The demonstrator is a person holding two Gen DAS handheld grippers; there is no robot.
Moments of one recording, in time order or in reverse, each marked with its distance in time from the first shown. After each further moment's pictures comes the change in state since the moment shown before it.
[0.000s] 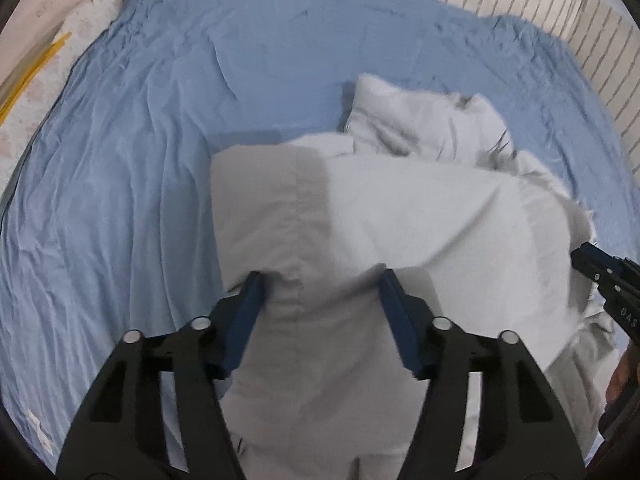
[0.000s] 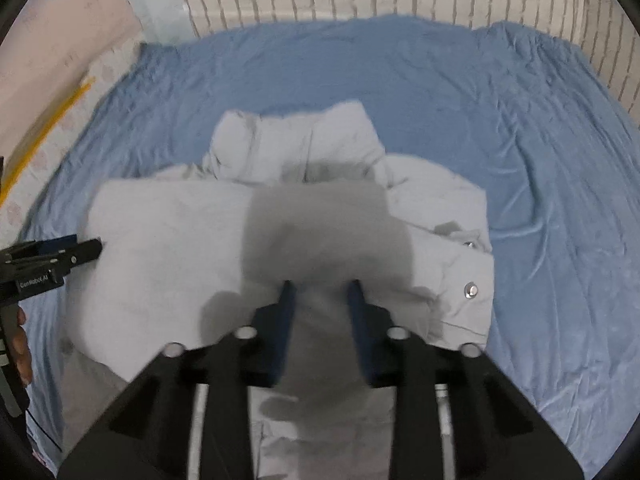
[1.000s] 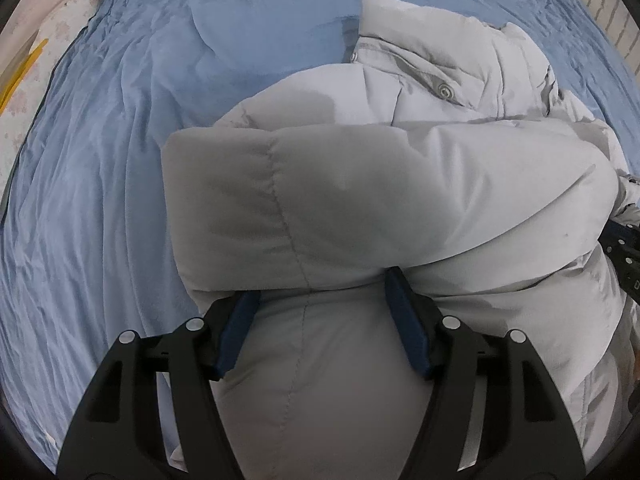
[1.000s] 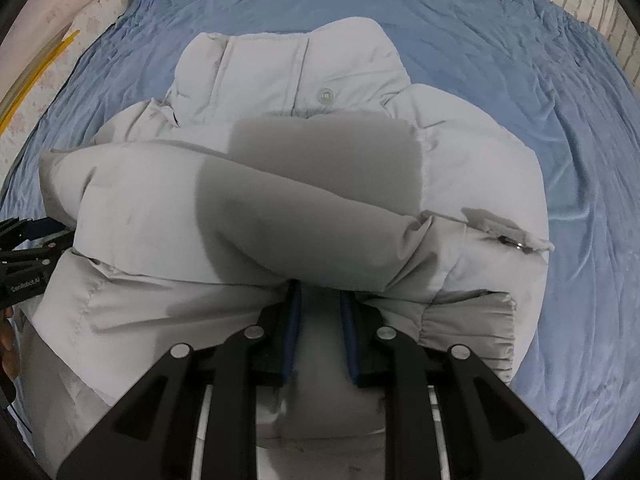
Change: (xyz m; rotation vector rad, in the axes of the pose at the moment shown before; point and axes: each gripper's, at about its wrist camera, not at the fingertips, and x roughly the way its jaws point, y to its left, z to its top) left arm 0.073 -0.003 -0.002 0.085 0.115 0.072; right arm 0.079 0.005 -0.006 -0.049 0.157 -0.021
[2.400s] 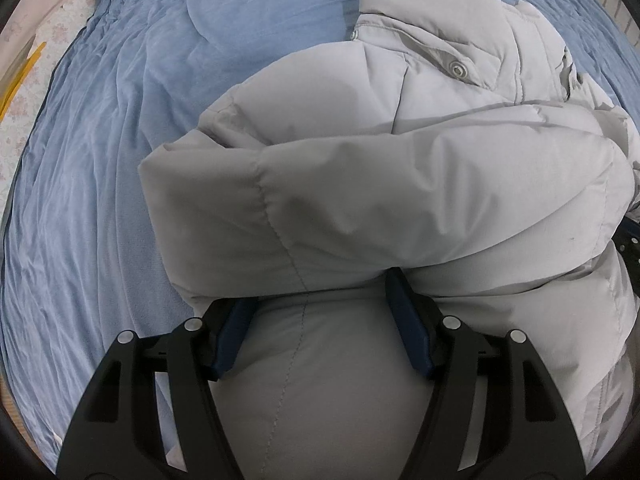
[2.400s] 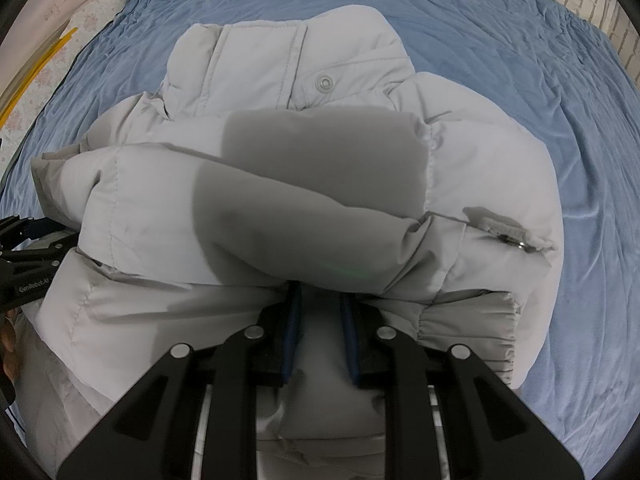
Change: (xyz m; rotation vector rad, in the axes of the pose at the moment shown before) left arm 0.014 -0.005 0.018 0.019 0.038 0.051; right arm 0.013 -0.004 0.001 -0.010 0.006 0.003
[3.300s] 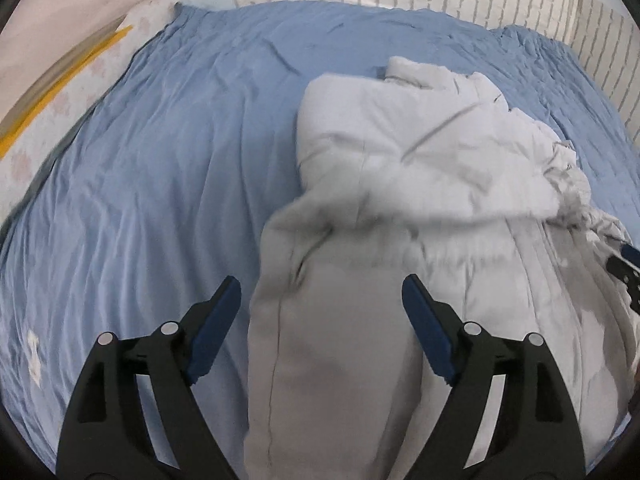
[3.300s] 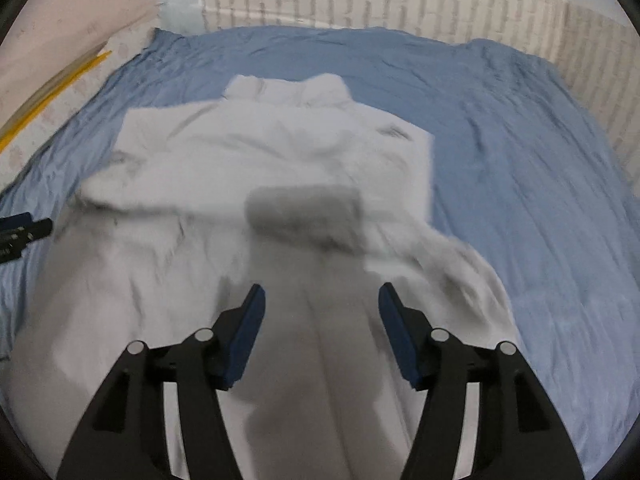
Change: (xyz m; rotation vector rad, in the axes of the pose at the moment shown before) left arm -0.124 0.038 -0.199 -0.160 -0.260 -0.031; right arm -0.138 -0.010 -0.159 -0.005 -0.244 -0.090
